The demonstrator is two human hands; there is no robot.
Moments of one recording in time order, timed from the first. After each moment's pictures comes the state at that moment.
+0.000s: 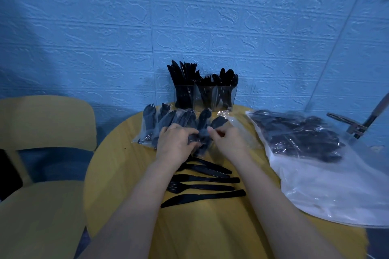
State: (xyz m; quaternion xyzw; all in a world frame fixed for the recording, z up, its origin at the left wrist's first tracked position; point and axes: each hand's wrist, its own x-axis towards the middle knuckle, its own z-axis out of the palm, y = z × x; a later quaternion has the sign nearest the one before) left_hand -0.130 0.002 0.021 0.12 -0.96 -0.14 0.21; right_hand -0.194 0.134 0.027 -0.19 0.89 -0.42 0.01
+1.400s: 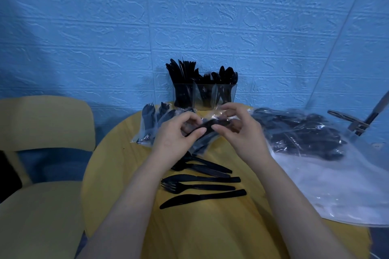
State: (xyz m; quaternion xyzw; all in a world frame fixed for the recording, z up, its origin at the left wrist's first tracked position) left_hand -0.105 0.011 0.047 0.03 -0.85 -0.44 0.30; right_hand -0.176 0.169 0.051 -0.35 0.75 -0.55 -0.09
